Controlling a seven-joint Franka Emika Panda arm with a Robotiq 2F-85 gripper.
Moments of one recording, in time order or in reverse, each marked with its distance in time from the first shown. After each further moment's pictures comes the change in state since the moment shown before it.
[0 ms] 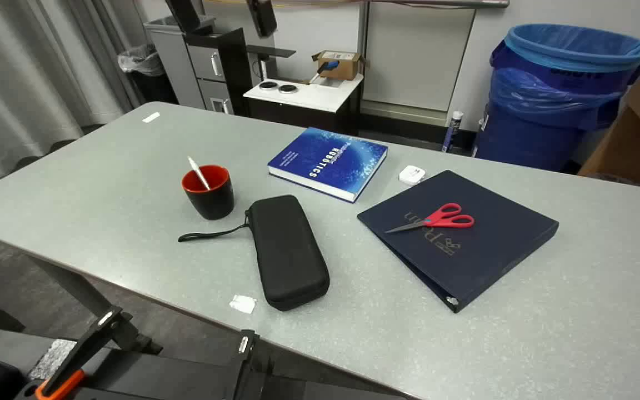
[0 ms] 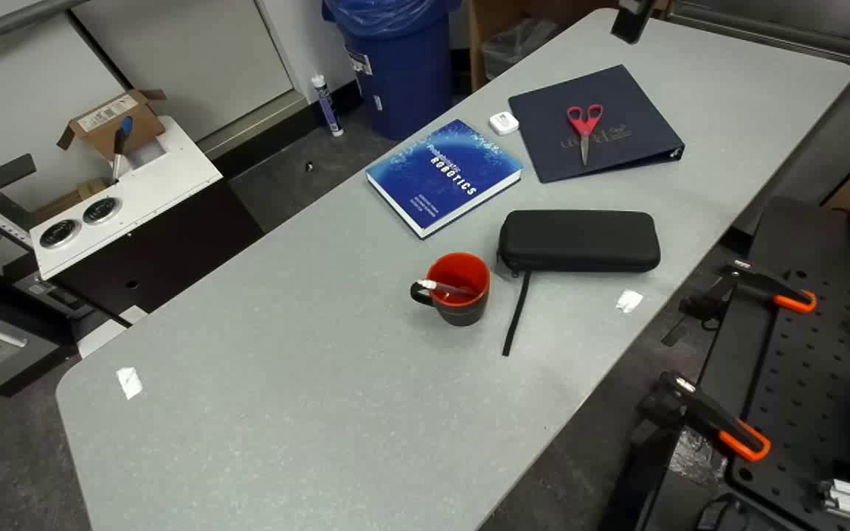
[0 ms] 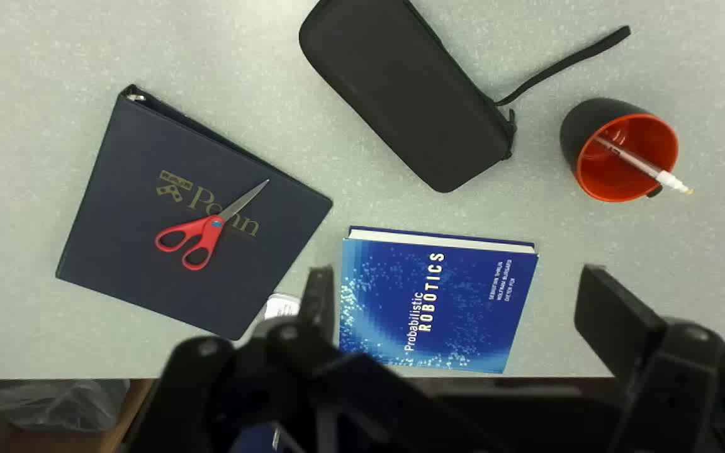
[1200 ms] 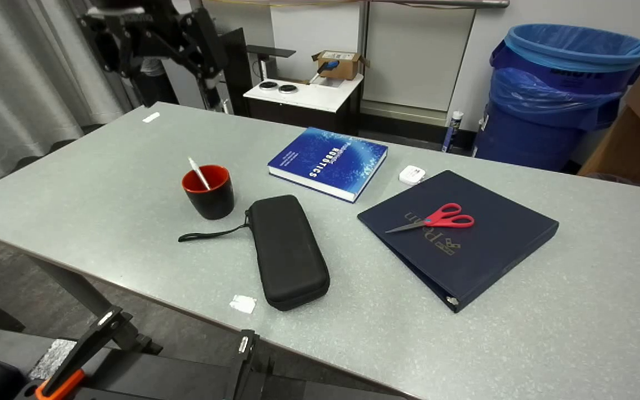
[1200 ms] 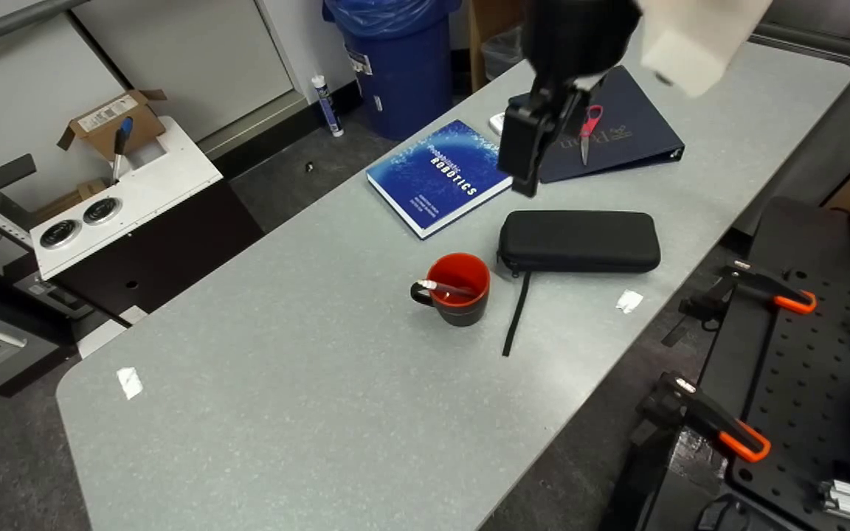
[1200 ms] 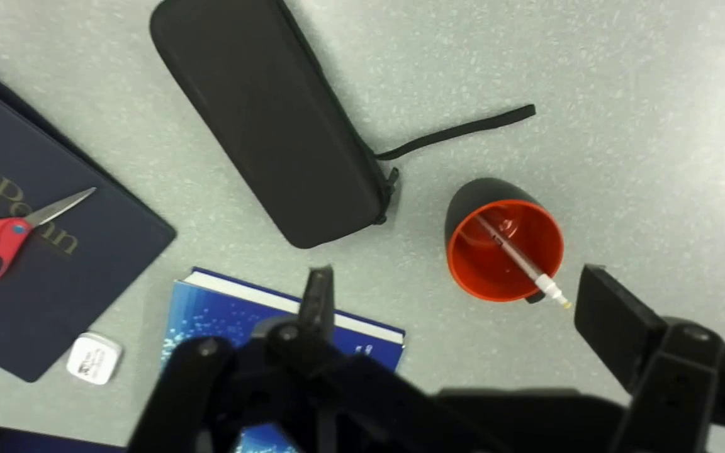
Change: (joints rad) arm 0.160 0.367 0.095 0.070 0.050 0.159 -0.004
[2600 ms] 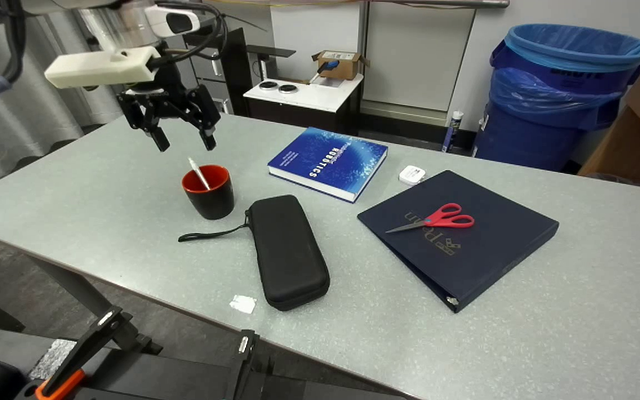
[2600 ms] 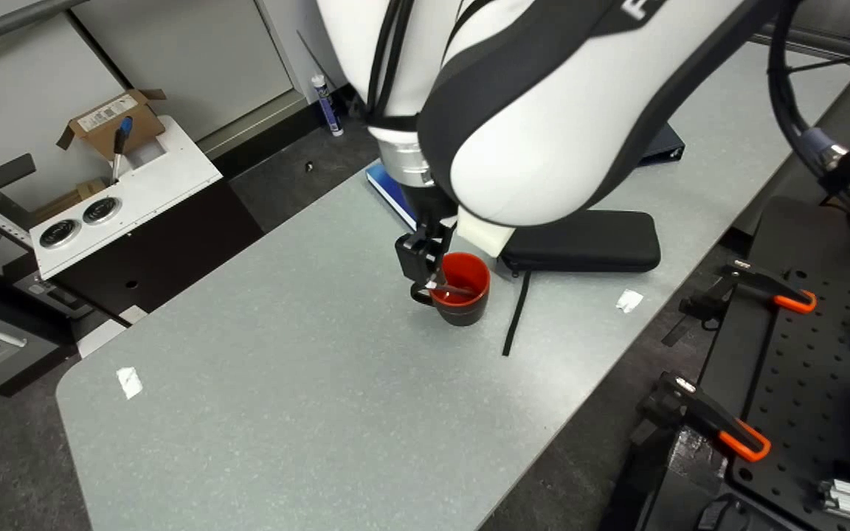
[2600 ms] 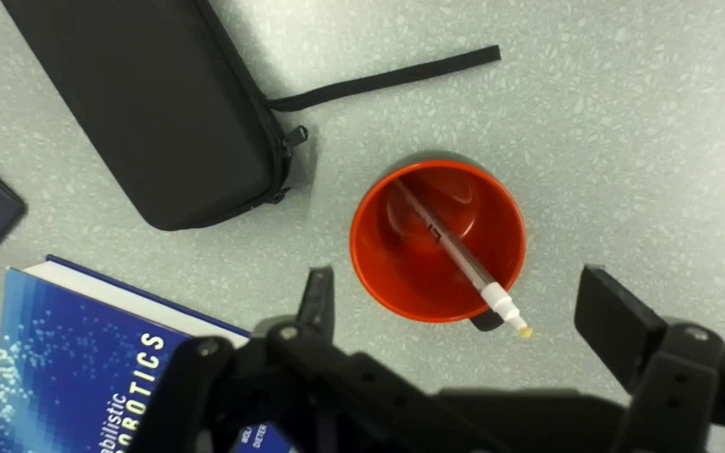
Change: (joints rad) arm 0.108 0.509 0.022 0.291 -0.173 0.106 0.236
